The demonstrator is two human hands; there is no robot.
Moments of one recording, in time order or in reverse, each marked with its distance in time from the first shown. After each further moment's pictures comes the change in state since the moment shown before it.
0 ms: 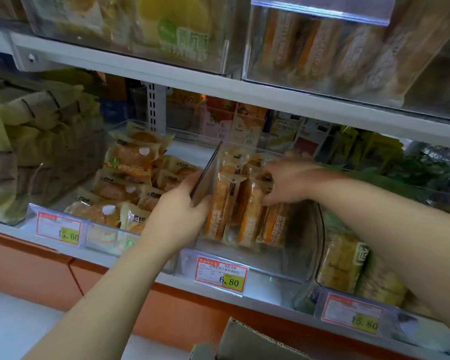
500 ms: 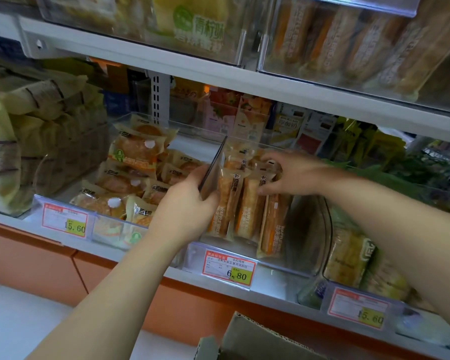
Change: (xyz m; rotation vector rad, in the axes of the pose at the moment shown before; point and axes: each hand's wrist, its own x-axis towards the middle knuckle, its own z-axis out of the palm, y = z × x) left_hand 0.000 -0.001 -0.001 -0.025 -0.007 0.038; right_hand 0.000 0.001 0.004 0.291 0.074 0.006
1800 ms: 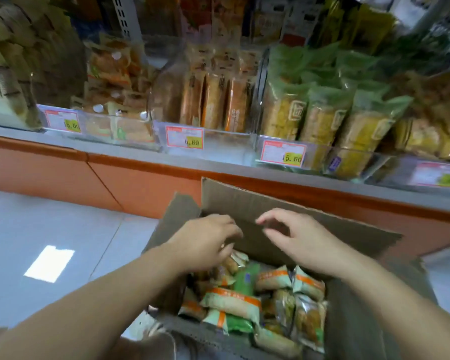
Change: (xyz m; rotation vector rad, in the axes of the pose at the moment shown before) left_hand -0.229 0.009 0.092 0.540 -0.716 0.411; right_hand -0.300 0.035 0.161 0.681 -0.121 -0.089
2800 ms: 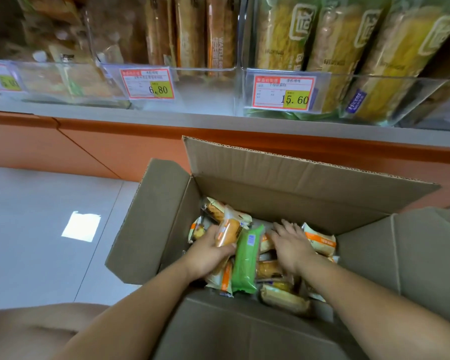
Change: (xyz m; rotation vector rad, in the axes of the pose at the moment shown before) left_hand -0.016 -0.001 0.133 -0.927 -0.251 -0.783; right_hand 0.011 0.155 0.171 -0.521 -0.460 0.300
